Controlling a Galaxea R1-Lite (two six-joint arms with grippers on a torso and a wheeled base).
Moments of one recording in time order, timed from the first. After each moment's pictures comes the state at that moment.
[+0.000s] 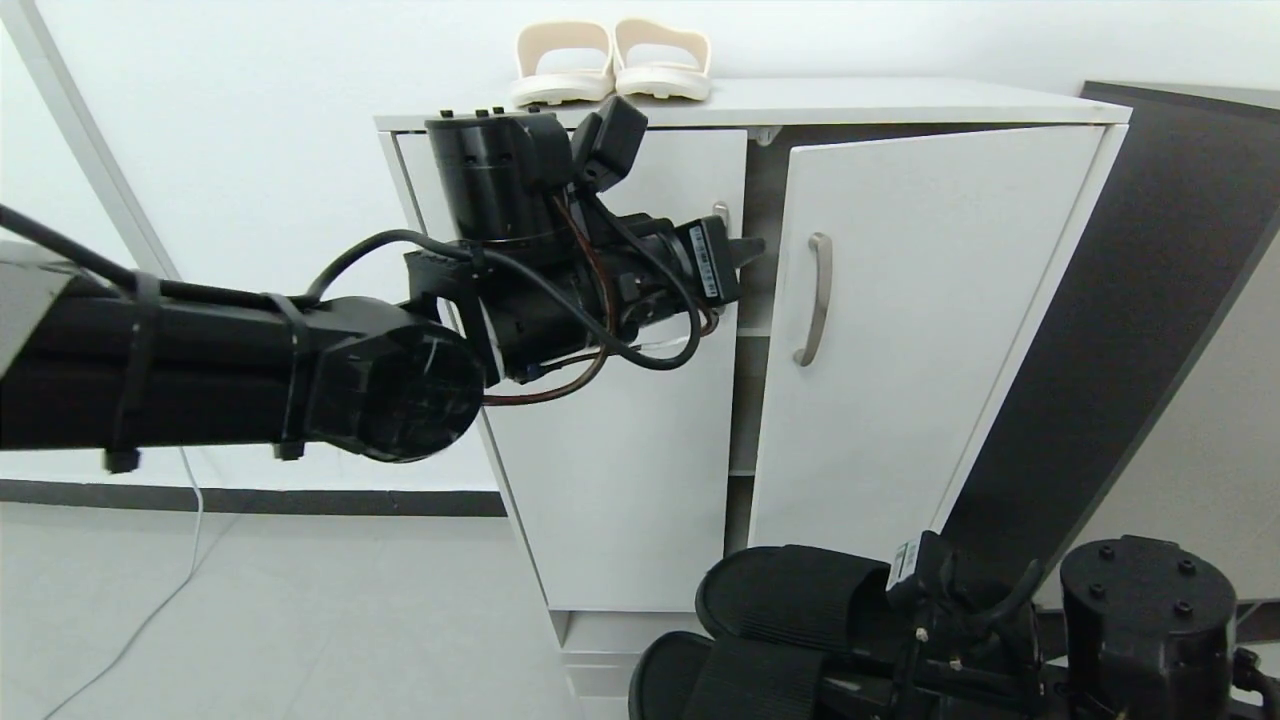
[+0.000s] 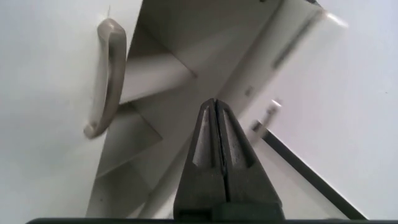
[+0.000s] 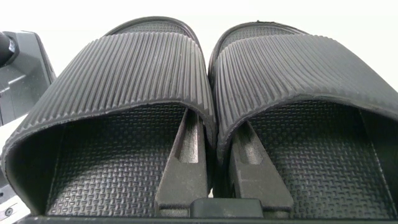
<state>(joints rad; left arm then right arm) -0.65 1.89 -1.40 -0.57 -0.27 -0.34 0.83 1.65 -0.31 -1.01 0.20 -0.03</state>
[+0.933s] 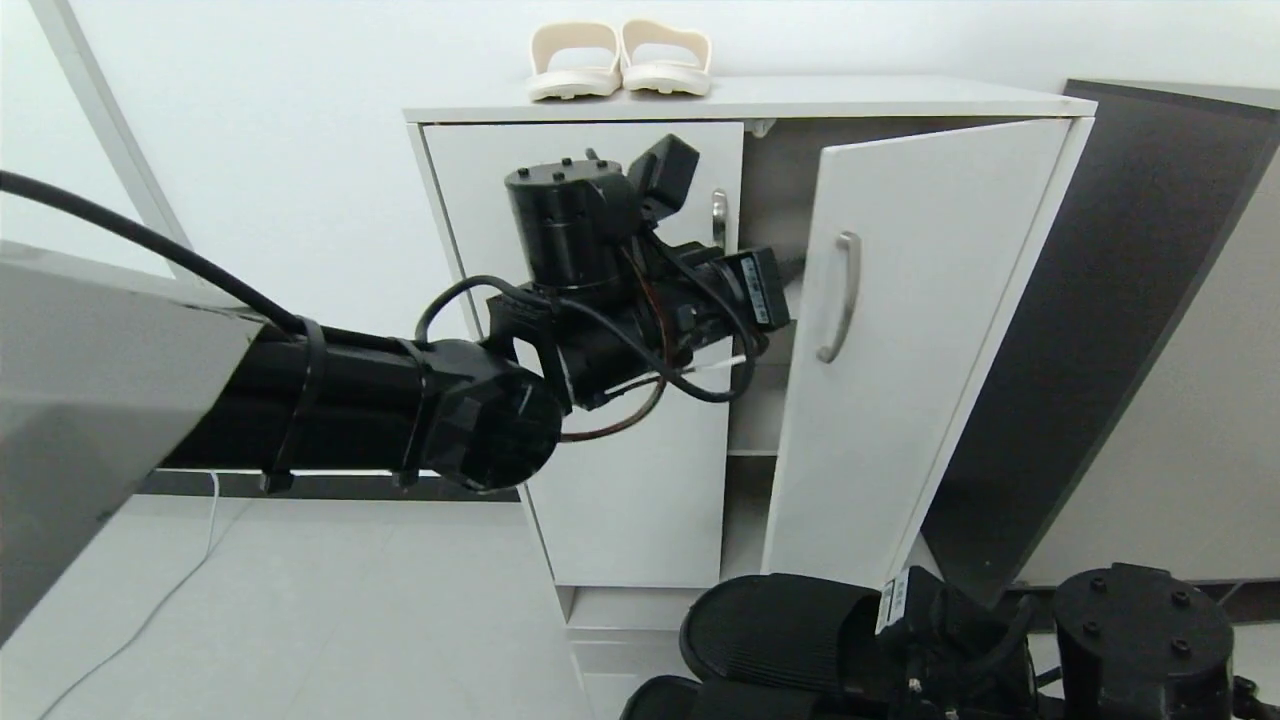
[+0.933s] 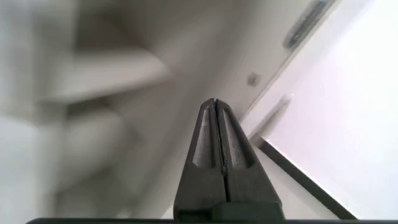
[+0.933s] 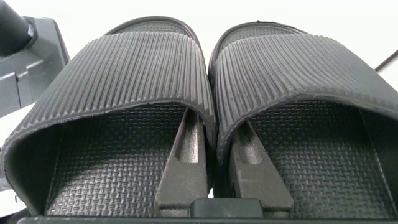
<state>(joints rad) -0.71 1.99 -1.41 -0.72 -0.27 -0.36 0.89 1.65 -0.29 -1.01 0.20 -0.03</state>
